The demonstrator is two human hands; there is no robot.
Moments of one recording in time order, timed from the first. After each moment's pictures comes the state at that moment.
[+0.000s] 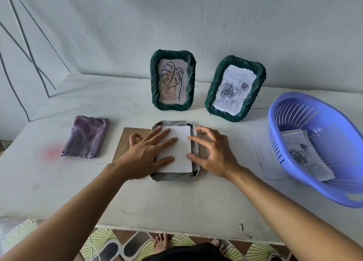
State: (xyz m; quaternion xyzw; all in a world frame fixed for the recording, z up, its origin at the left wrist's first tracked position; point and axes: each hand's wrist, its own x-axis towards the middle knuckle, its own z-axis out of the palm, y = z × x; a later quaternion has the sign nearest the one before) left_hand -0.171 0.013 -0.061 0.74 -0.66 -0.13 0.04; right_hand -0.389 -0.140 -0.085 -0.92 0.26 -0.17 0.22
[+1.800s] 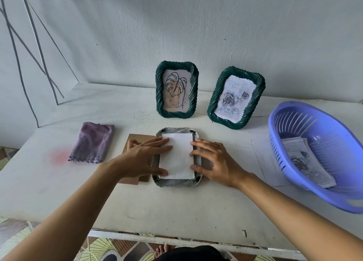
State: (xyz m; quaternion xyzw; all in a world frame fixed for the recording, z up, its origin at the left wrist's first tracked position) left_hand -0.148 0.019 -0.048 0.72 -0.66 -0.21 0.05; right_hand -0.398 -0.143 -0.089 -0.95 0.16 -0.15 0.24
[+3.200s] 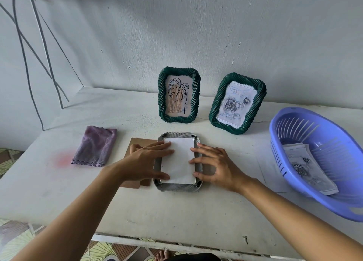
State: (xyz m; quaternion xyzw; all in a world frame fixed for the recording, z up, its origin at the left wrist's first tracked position) left_hand -0.150 0.018 -0.048 0.73 -0.65 -0.22 0.06; right_hand -0.399 -0.145 -0.086 -0.94 0.15 -0.14 0.28
